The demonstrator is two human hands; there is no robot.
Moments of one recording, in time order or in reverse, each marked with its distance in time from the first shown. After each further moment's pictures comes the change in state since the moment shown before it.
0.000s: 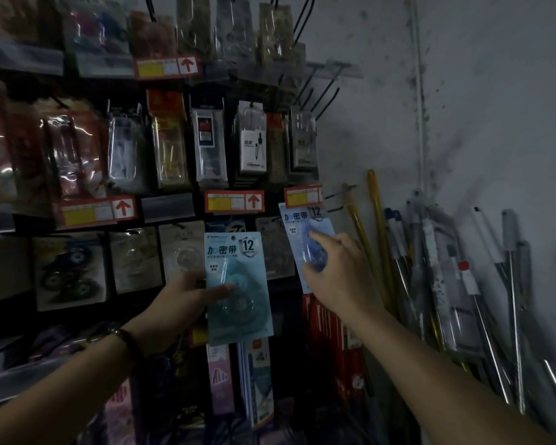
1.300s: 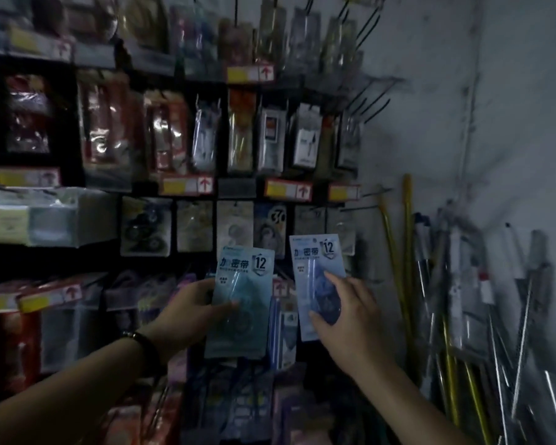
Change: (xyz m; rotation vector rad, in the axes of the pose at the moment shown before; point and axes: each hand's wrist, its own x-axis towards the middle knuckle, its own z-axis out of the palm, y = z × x) left_hand -0.127 -0.016 -0.020 0.081 0.164 -0.047; right_hand -0.132 -0.070 -0.046 0.063 -0.202 -0.009
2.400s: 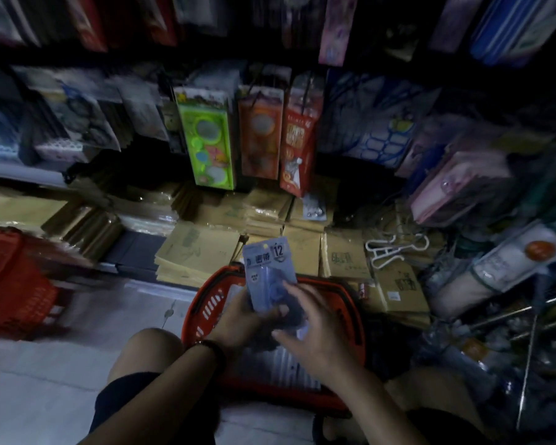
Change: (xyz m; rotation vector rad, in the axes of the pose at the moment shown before) left_hand -0.363 -0.421 0.016 -0.398 0.083 -0.717; right_hand -0.474 -0.051 0.244 0.507 -1.004 0.234
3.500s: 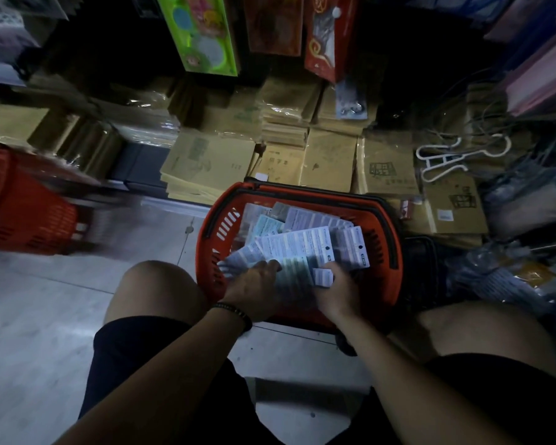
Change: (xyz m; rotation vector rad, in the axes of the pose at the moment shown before) left_hand 0.023 -0.118 -0.028 1.275 -0.097 -0.235; right_hand -0.003 0.155 0.122 0.108 0.028 0.702
